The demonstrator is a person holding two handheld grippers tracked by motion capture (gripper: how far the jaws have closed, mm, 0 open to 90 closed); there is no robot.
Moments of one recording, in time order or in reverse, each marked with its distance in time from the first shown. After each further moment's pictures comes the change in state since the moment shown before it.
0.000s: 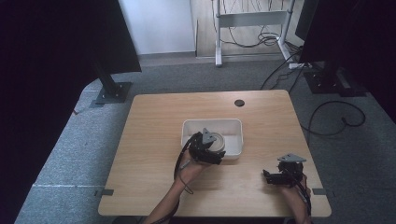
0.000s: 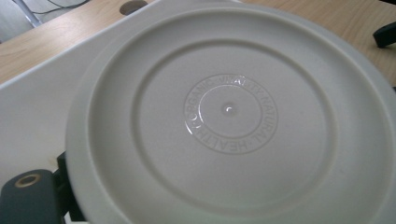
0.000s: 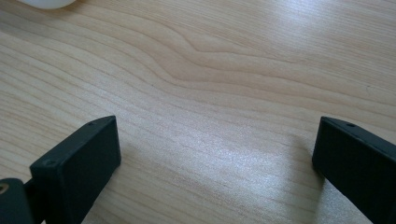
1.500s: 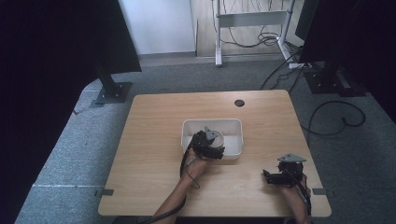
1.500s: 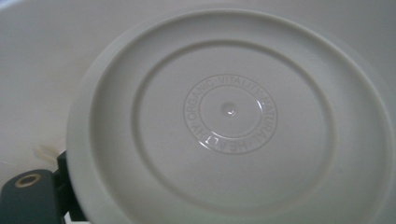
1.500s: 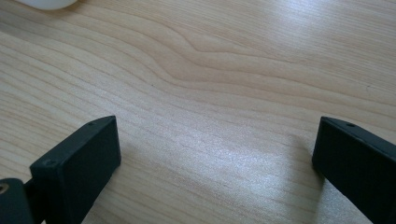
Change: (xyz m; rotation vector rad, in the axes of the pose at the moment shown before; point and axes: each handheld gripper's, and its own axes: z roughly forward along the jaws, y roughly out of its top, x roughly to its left) left arm 0.013 -0.016 0.053 0.050 0.082 -0.080; right arm 0.000 0.000 0.000 0.000 0.001 0.000
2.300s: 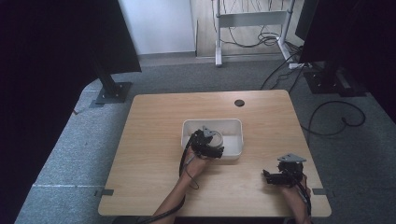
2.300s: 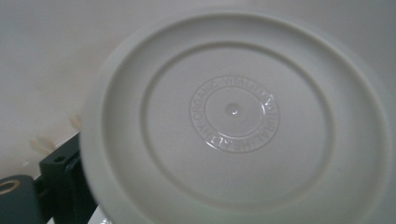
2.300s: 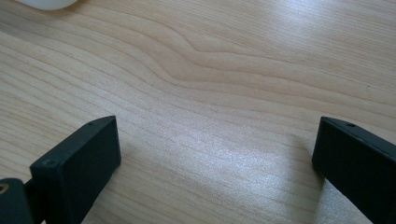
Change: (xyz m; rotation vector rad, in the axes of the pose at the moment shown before) left arm 0.009 0.002 -0.005 0.003 -0.042 -0.056; right arm 0.000 0.000 0.000 0.000 0.000 0.000
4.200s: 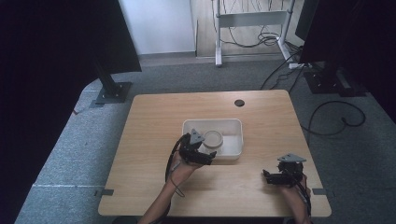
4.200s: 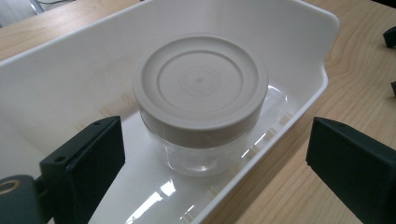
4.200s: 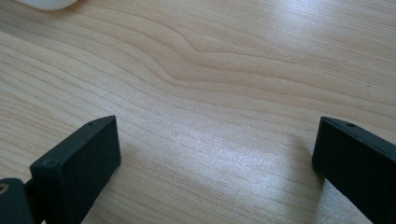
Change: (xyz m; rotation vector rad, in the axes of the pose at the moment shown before) left arm 0.002 -0.012 -0.065 -0.067 -0.056 0.066; right arm 0.000 0.000 0.000 0.000 0.000 0.000
